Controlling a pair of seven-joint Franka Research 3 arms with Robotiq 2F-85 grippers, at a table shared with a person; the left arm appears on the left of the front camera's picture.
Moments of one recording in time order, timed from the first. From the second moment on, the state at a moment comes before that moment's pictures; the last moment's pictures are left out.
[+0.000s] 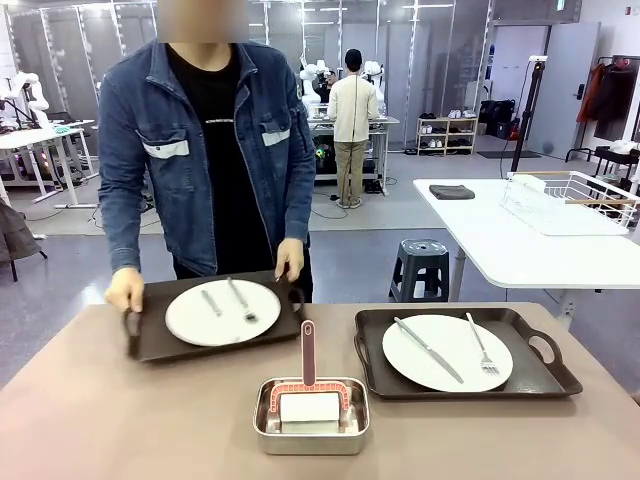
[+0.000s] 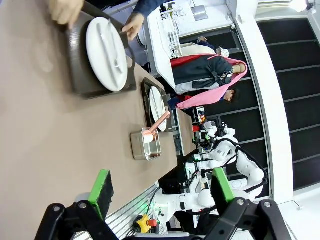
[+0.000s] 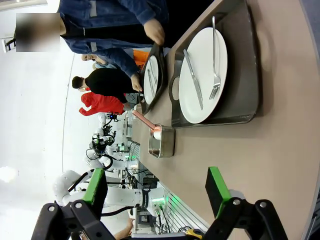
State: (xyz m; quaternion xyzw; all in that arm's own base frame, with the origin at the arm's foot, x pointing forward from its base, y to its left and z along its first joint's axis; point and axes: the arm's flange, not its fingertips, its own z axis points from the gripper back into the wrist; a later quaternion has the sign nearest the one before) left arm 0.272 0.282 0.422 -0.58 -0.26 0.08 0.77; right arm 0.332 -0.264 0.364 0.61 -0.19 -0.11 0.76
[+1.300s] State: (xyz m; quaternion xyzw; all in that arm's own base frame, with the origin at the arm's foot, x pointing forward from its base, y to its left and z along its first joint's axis) left arm 0.272 0.282 0.422 -0.58 -0.26 0.08 0.77; right arm 0.332 -0.264 0.364 0.61 -0.19 -0.11 0.76
